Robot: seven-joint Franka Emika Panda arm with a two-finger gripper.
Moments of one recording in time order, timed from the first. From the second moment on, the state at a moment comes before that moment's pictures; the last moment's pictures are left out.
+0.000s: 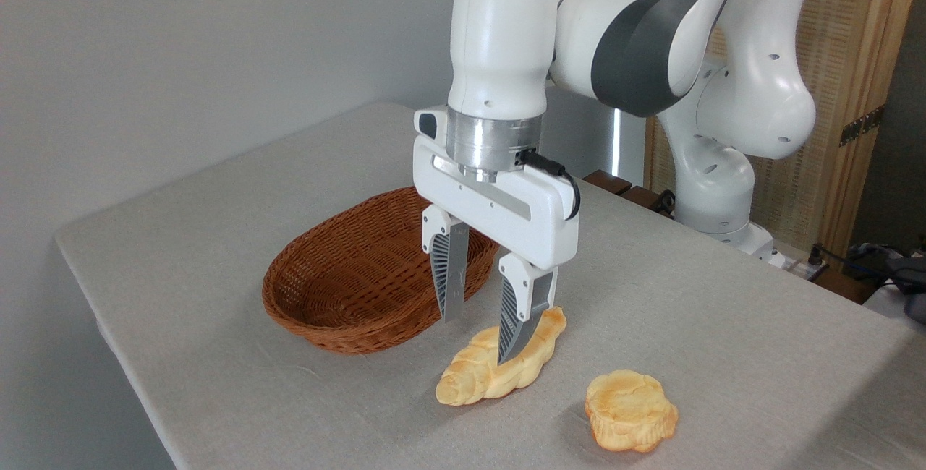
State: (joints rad) arm -0.13 -0.29 0.24 -2.35 0.04 2.27 0.86
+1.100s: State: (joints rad) arm -0.14 -0.28 0.24 -2.44 0.05 2.27 0.88
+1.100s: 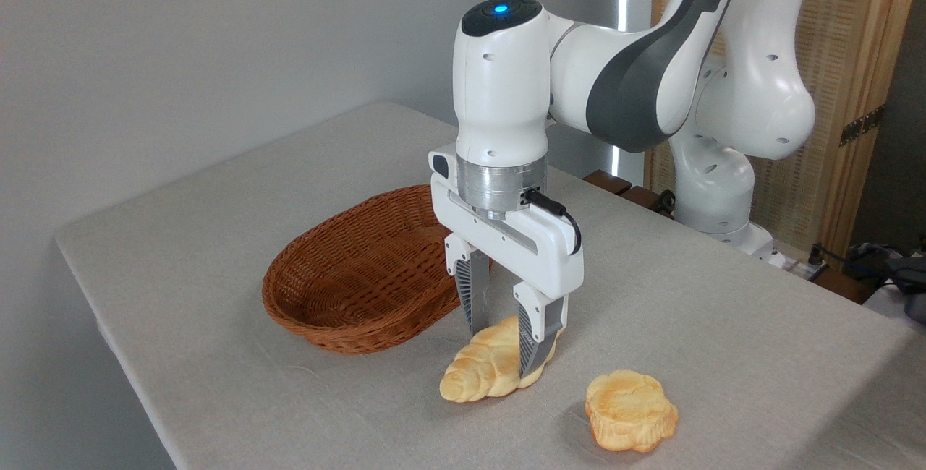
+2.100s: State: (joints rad) arm -0.14 -0.28 0.24 -2.44 0.05 2.27 0.97
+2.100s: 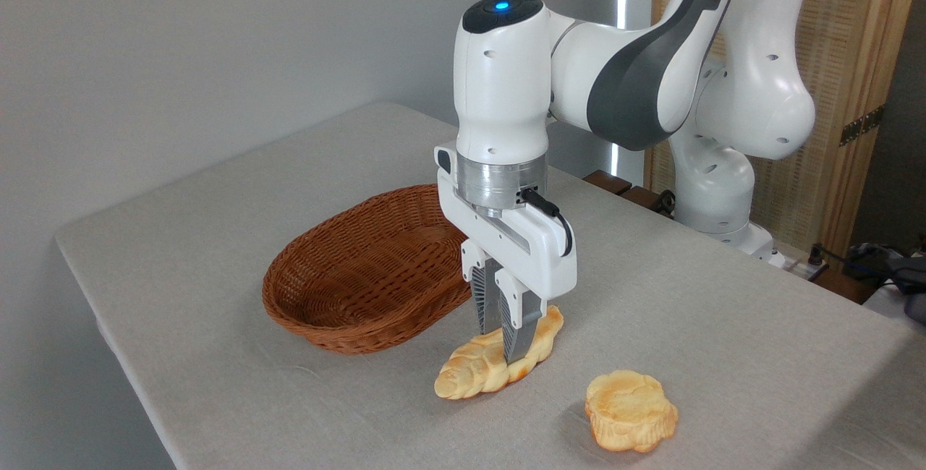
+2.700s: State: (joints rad) arm -0.14 -0.32 0.26 -2.35 0.00 2.23 0.97
